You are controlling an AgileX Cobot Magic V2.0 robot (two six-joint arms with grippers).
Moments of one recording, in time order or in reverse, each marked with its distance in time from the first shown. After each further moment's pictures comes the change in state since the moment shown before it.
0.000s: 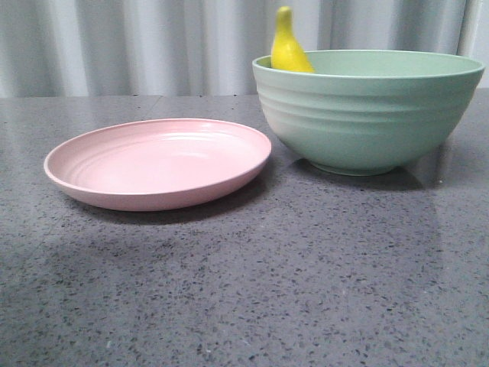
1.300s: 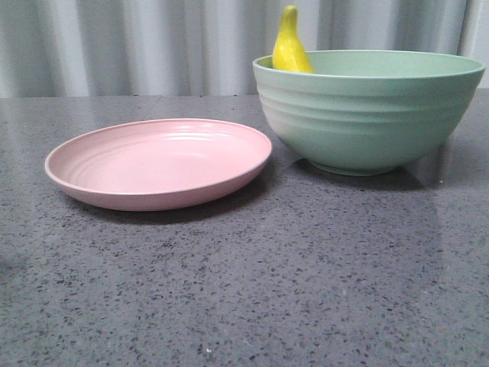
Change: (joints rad) left arm 0.264 -0.339 0.602 0.055 -0.438 -0.004; right arm 0.000 -0.196 0.164 -0.001 -0.101 0.010
